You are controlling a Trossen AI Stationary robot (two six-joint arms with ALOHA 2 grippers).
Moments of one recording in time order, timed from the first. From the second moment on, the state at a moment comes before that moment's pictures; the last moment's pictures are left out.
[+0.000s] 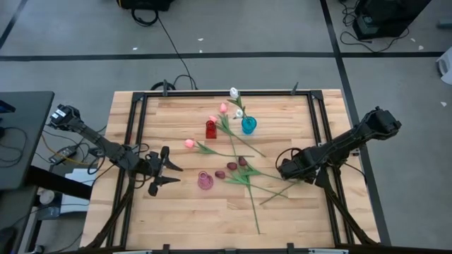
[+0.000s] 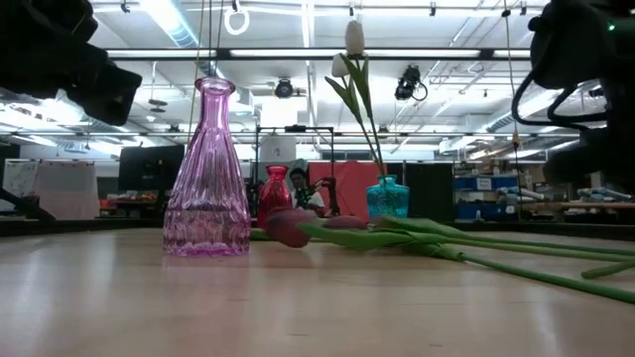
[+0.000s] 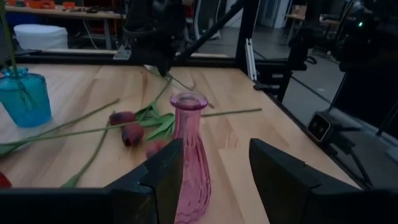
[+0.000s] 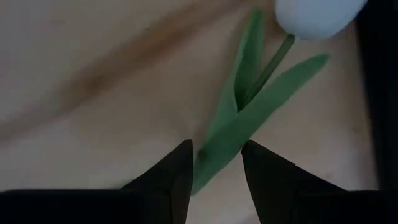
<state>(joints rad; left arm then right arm) -0.56 0.61 0.09 0.37 -0.36 -0.17 0.35 1.36 0.63 -0.94 -0.20 2.42</state>
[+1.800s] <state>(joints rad) -0.56 0.61 0.09 0.46 -0.41 -0.20 0.21 1.29 1.00 -0.89 0.90 1.16</state>
